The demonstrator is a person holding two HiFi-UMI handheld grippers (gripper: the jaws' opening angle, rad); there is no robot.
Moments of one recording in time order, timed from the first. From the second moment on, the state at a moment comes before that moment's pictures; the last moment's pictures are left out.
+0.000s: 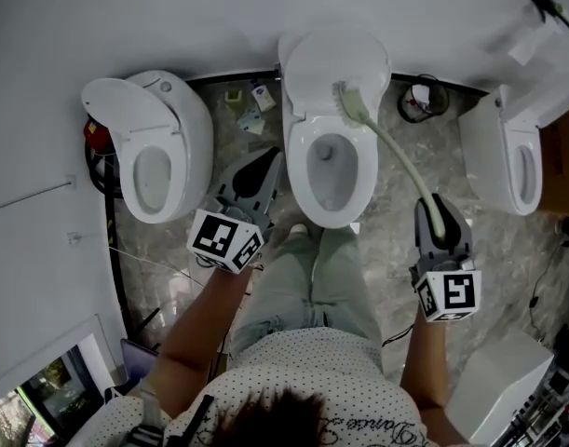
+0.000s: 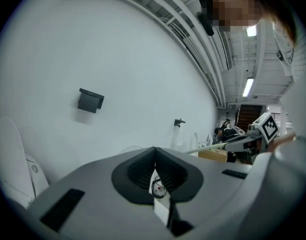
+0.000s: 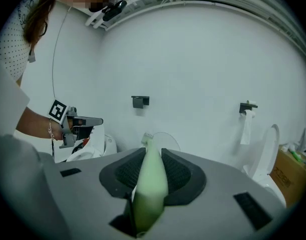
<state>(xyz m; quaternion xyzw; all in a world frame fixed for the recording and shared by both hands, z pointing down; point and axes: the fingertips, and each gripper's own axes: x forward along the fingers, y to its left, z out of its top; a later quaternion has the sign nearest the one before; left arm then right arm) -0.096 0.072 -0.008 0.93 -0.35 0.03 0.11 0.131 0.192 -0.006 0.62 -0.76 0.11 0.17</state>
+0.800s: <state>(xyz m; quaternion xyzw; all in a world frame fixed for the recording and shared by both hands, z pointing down) -0.042 0.009 0.093 0.87 -0.47 0.04 0.13 0.210 0.126 0.132 0.49 -0.82 0.16 0.25</state>
